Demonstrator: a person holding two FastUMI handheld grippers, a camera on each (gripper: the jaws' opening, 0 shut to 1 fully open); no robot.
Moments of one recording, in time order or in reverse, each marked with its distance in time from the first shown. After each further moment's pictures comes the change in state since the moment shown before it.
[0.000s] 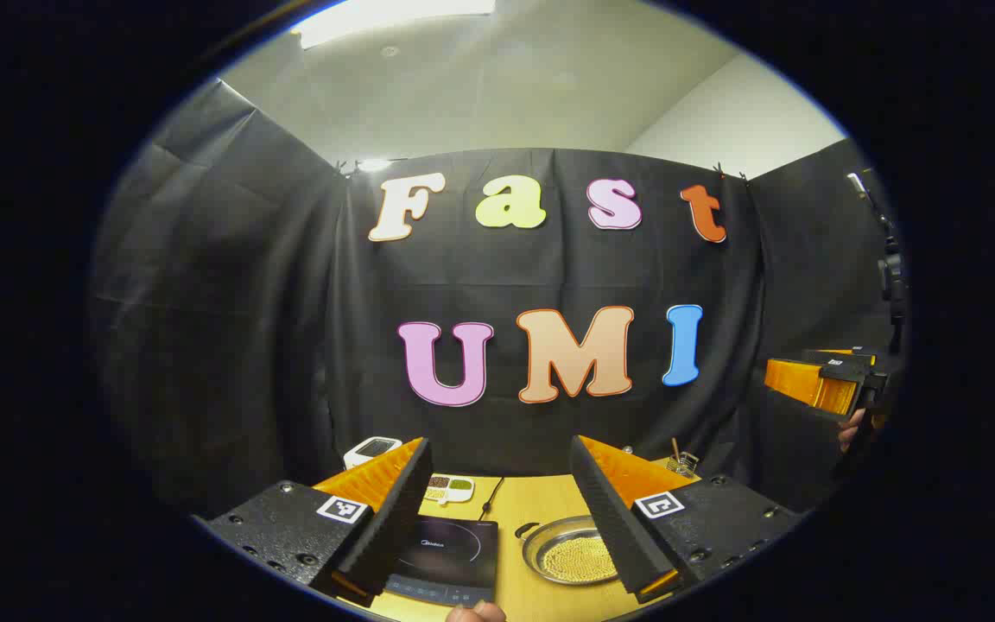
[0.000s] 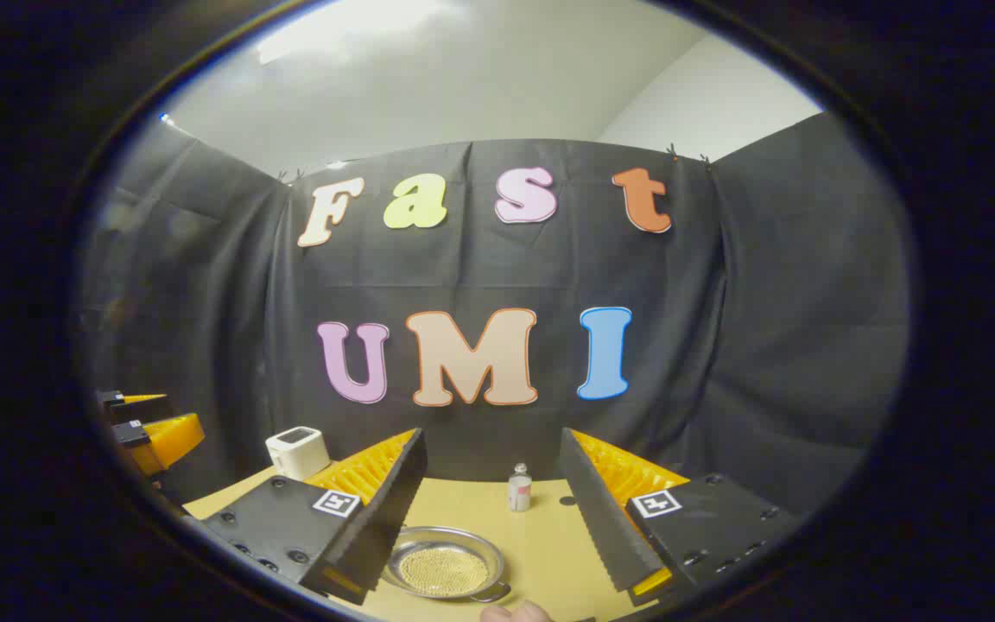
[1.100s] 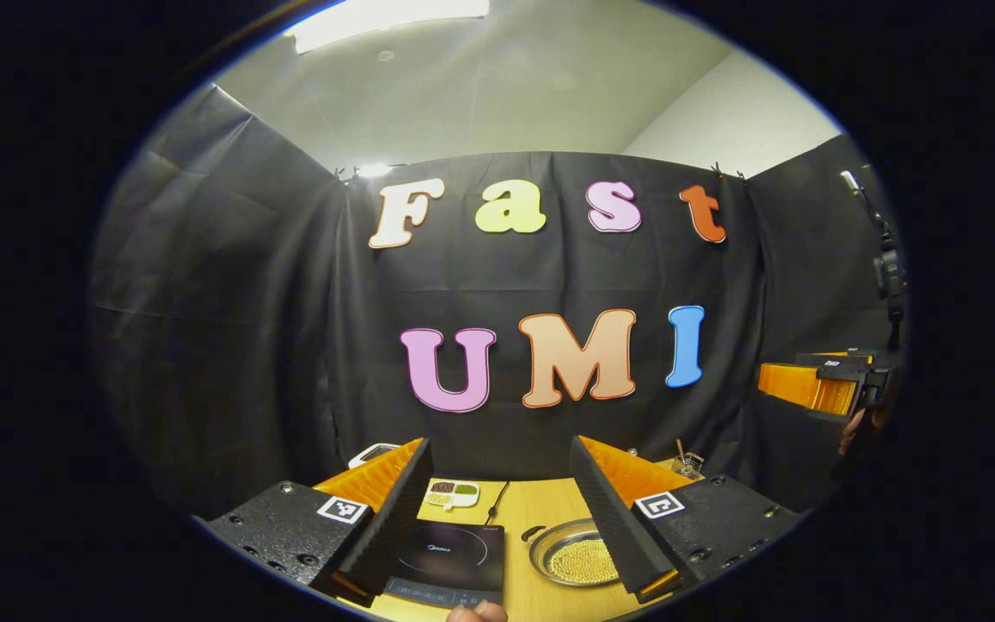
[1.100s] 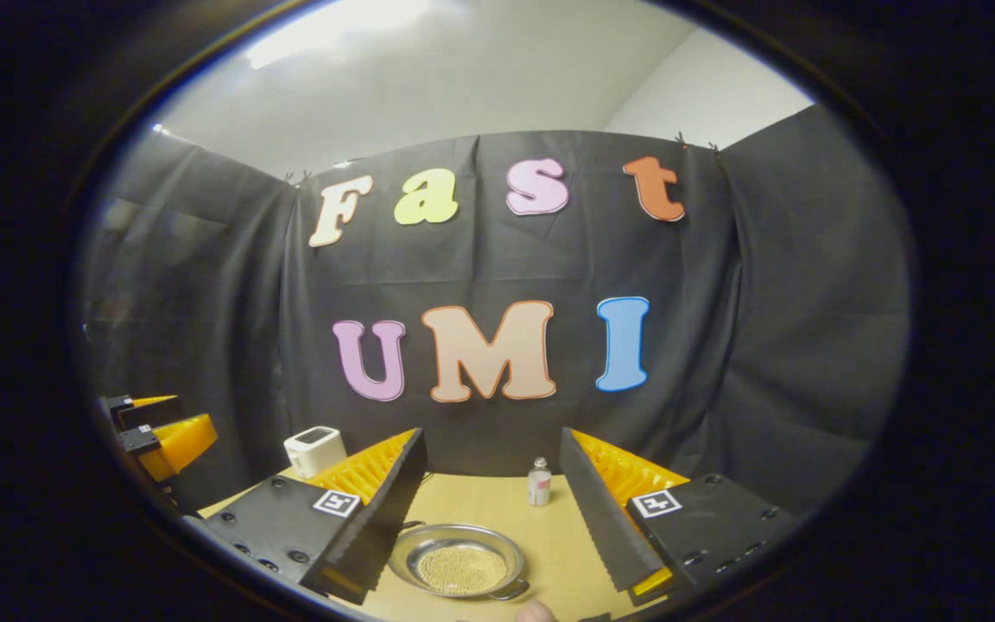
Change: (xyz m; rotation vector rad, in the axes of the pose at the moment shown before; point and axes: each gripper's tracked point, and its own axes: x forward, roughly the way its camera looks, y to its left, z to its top) left arm -0.001 0.003 0.003 0.009 -0.010 0.001; right arm 0.006 0.016 0.002 0.022 0.024 0.039
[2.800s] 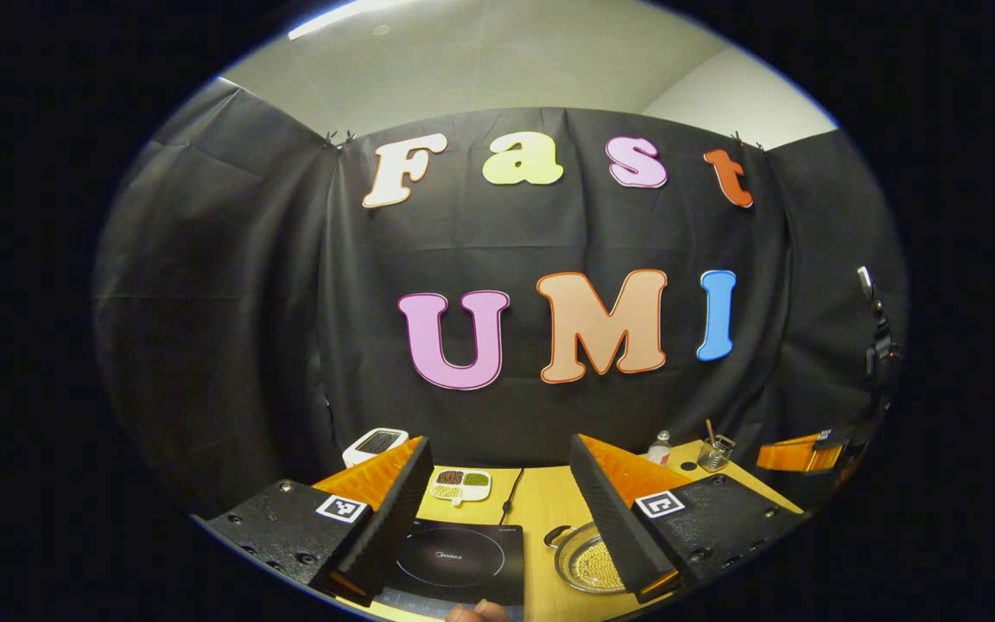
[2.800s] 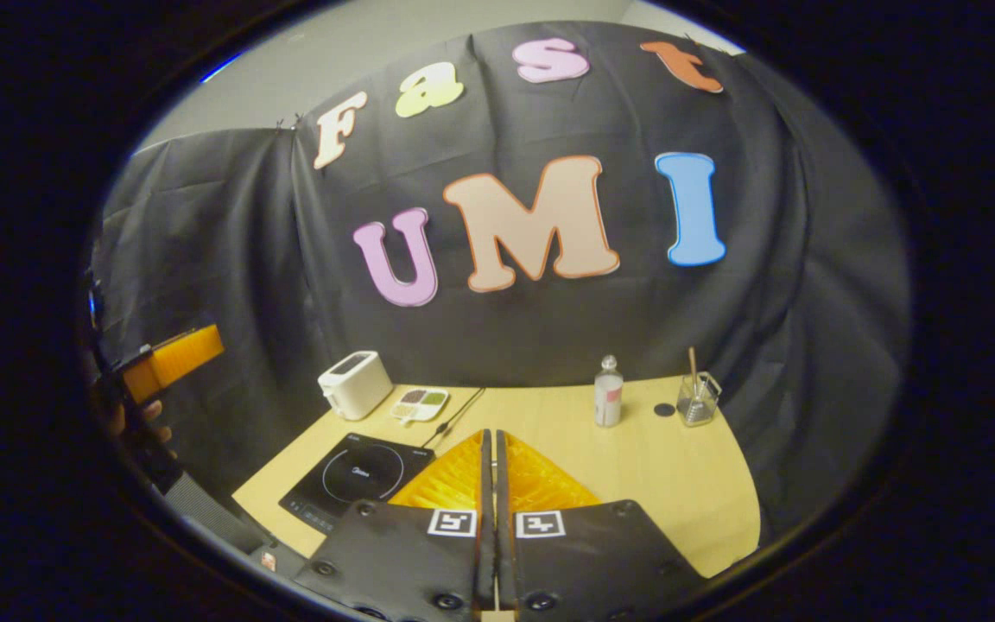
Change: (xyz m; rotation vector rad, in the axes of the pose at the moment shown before) left arm 0.108 0.024 -0.053 0.022 0.125 0.021; right arm 0.104 0.023 -0.196 0.113 0.429 0.193
